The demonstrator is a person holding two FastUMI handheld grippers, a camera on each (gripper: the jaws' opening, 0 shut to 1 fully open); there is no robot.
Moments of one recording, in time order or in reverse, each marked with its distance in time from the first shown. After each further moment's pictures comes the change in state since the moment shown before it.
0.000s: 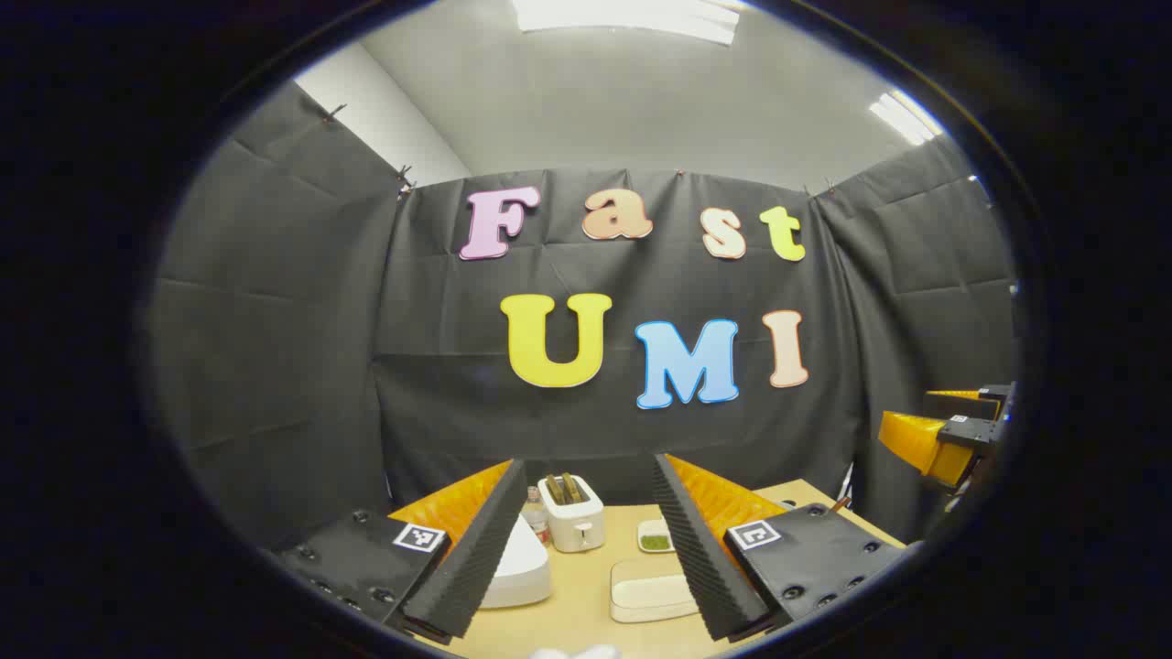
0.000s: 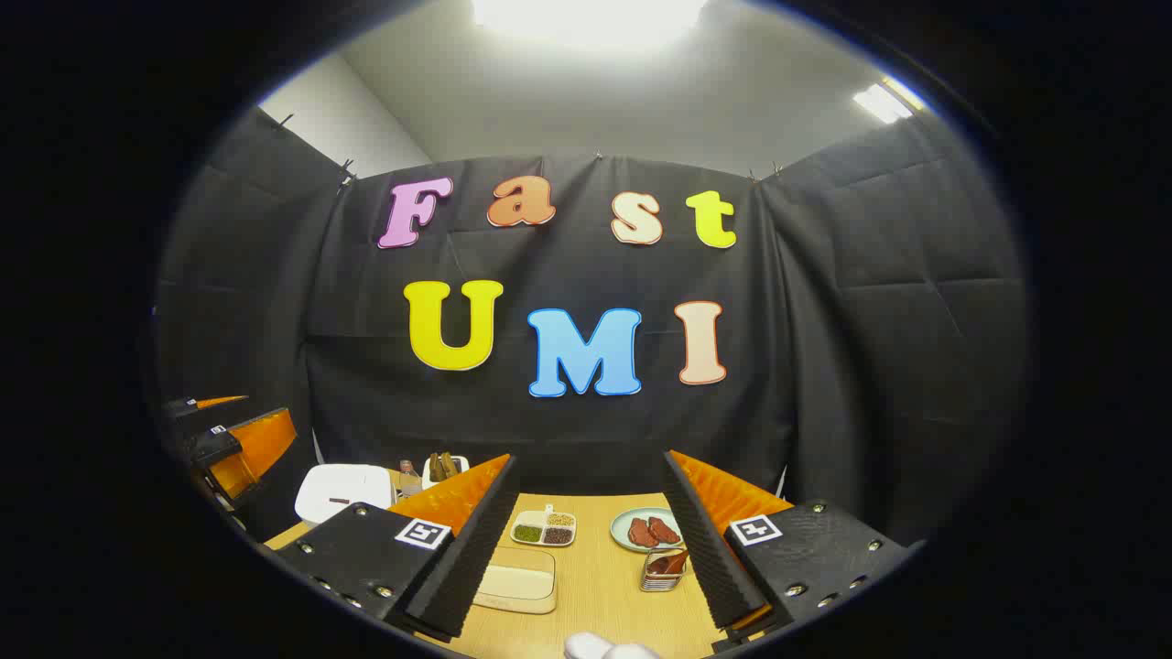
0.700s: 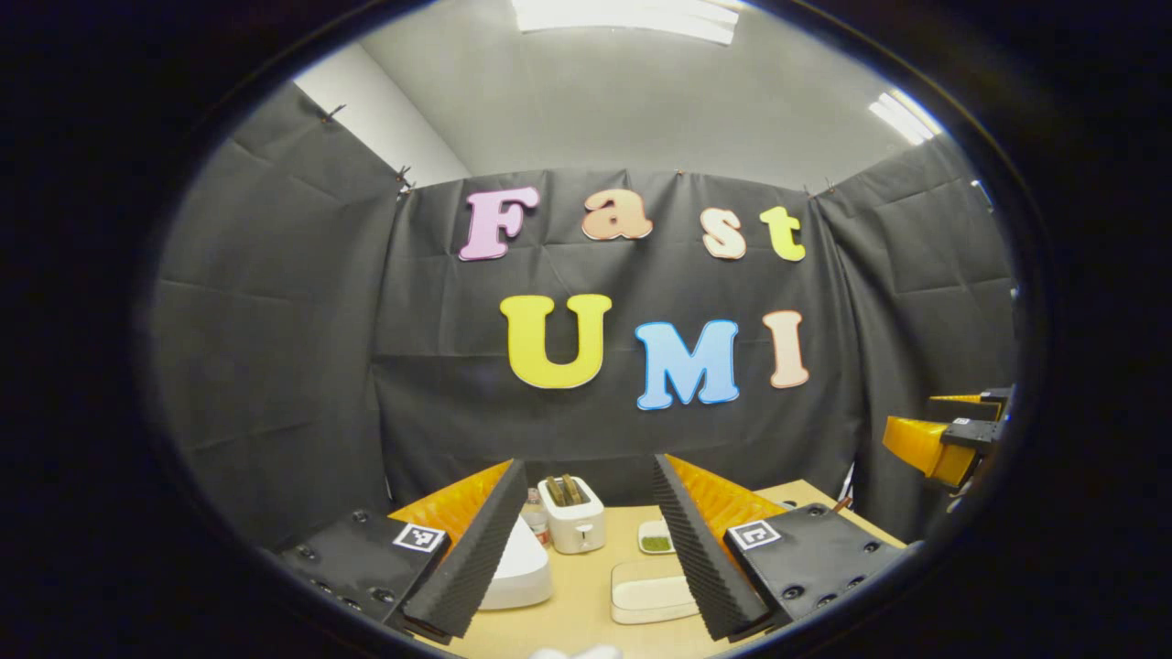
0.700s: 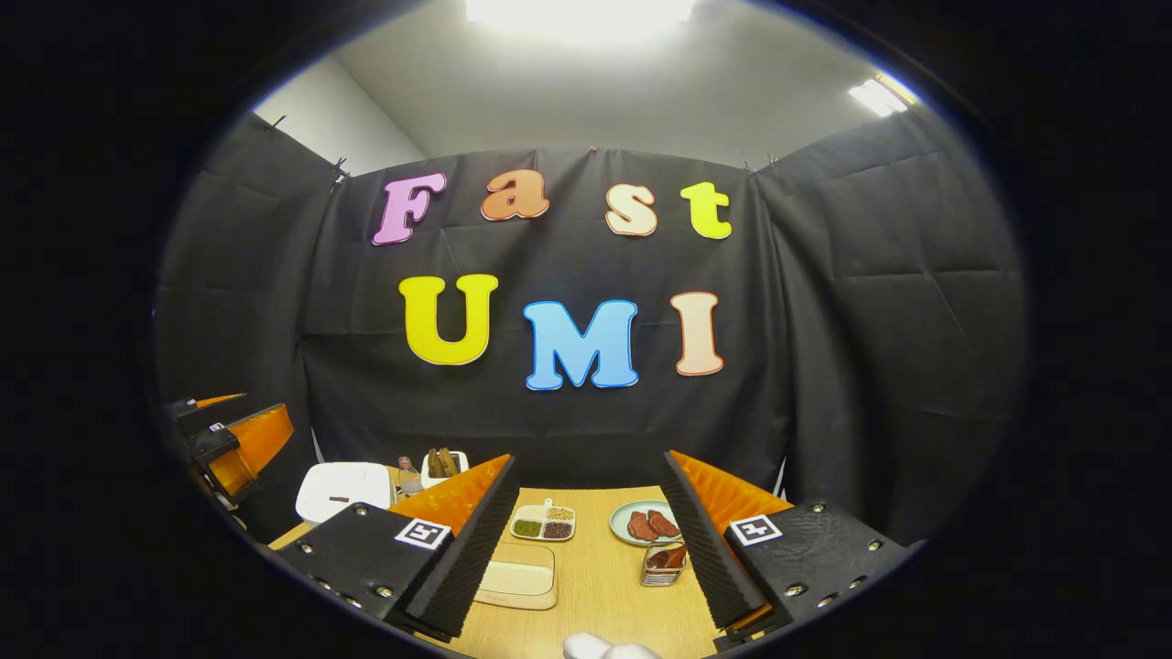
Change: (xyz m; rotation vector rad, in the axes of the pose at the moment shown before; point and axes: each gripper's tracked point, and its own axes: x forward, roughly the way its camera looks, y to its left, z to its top) left arm 0.005 0.001 0.000 0.002 0.000 0.000; right arm 0.000 -0.001 -0.001 0.011 0.034 -0.011
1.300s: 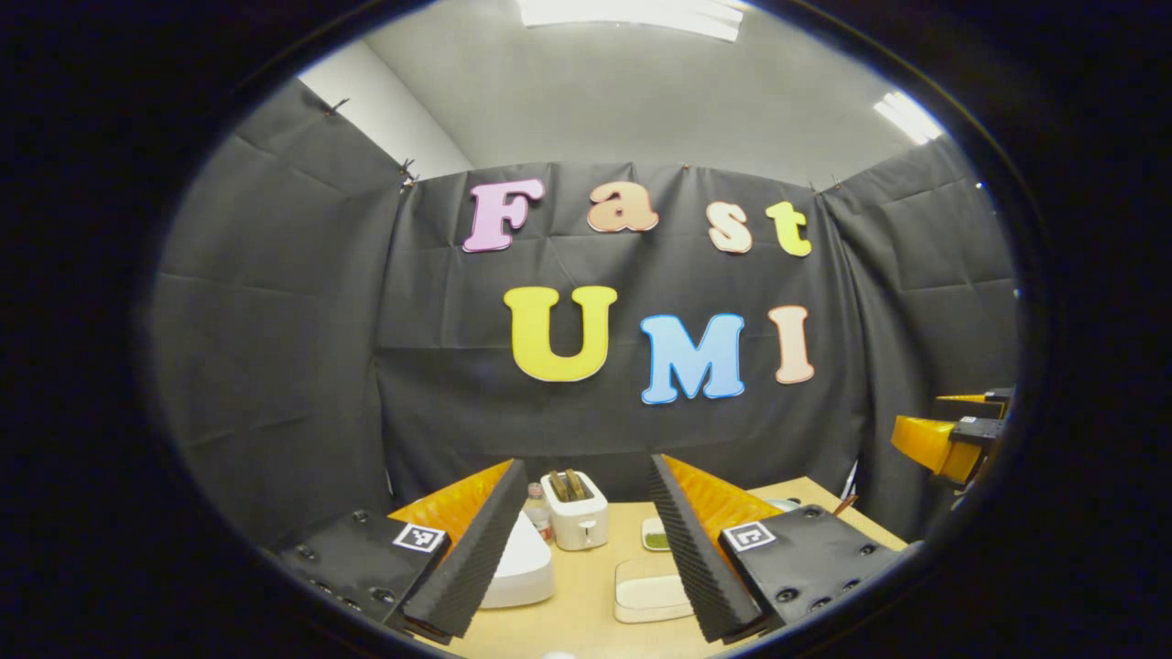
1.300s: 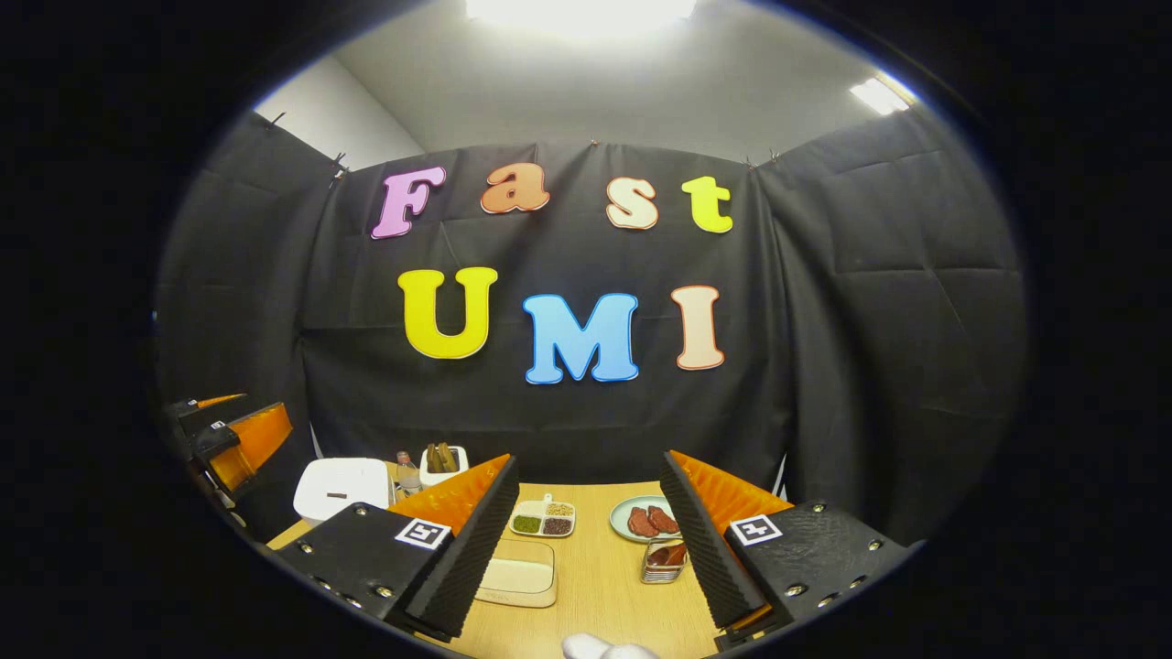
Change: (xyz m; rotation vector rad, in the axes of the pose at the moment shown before) left arm 0.012 0.008 -0.012 -0.010 0.029 0.002; right arm 0.002 -0.001 -0.004 0.001 0.018 -0.001
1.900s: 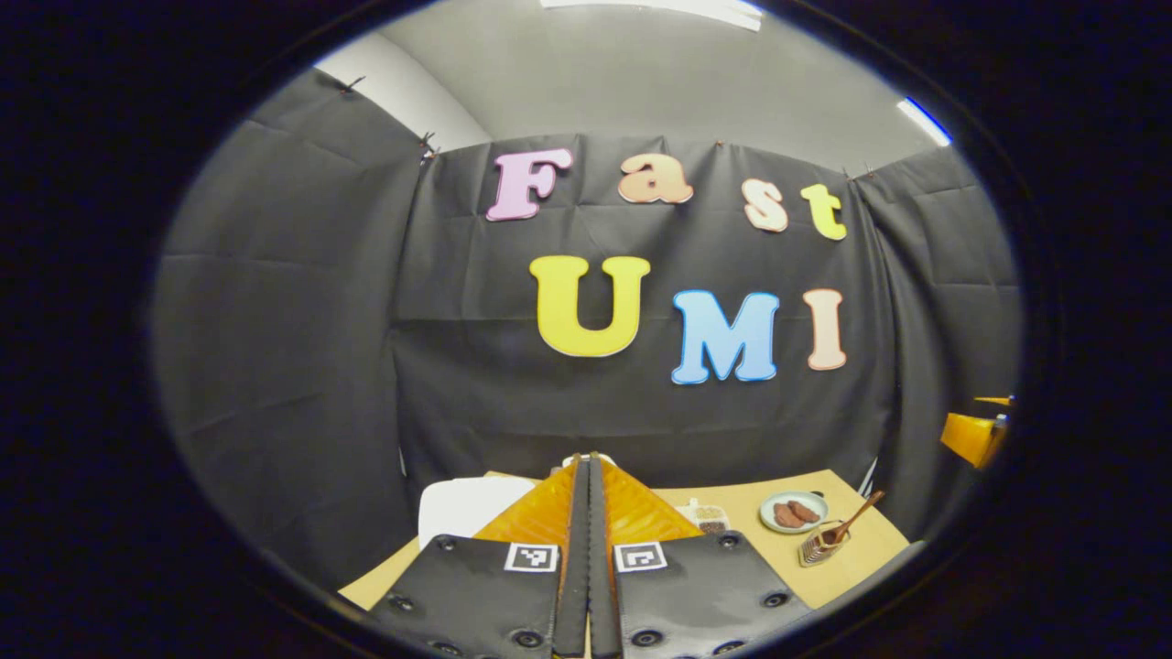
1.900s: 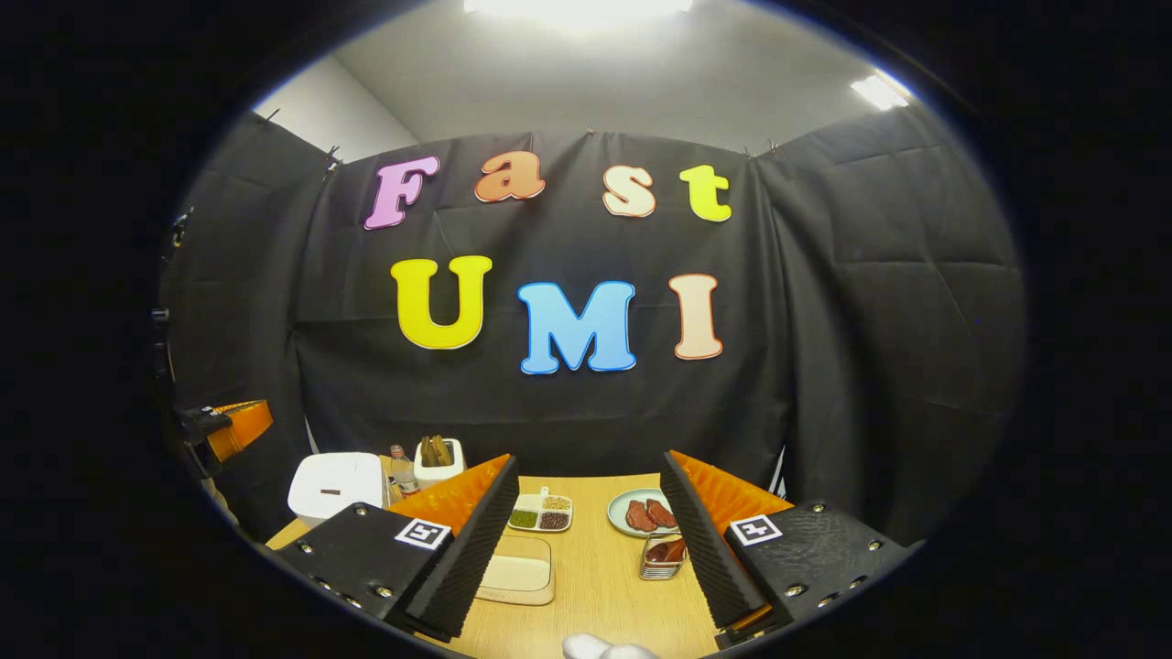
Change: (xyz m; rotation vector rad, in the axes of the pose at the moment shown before) left arm 0.061 0.058 -0.039 -0.050 0.111 0.102; right arm 0.020 -0.002 -0.015 -0.005 0.056 -0.008
